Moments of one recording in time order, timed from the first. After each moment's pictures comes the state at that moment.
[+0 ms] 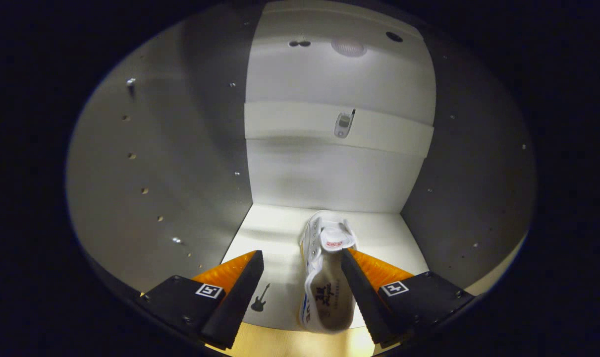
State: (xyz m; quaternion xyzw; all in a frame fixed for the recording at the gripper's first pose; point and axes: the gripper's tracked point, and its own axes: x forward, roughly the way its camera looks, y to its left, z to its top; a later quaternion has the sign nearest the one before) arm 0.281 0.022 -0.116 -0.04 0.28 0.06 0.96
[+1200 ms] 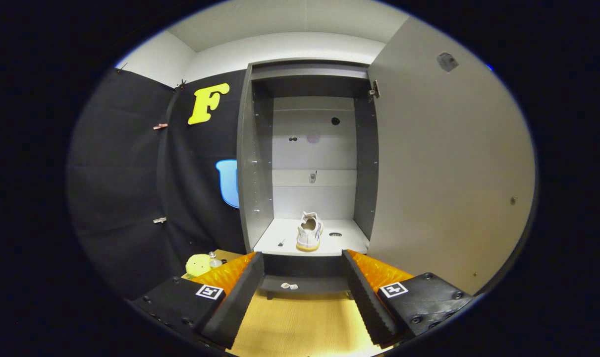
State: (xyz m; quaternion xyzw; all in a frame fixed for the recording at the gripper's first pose) arm -0.060 -0.049 0.010 0.00 0.11 0.07 0.99
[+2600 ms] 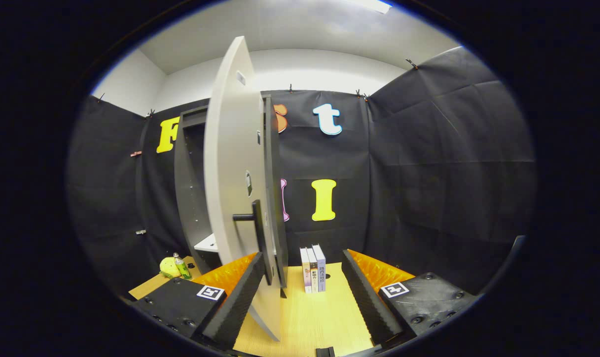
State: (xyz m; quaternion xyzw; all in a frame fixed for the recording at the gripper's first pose) arm -0.116 -0.347 0.068 0.04 0.06 0.00 1.00
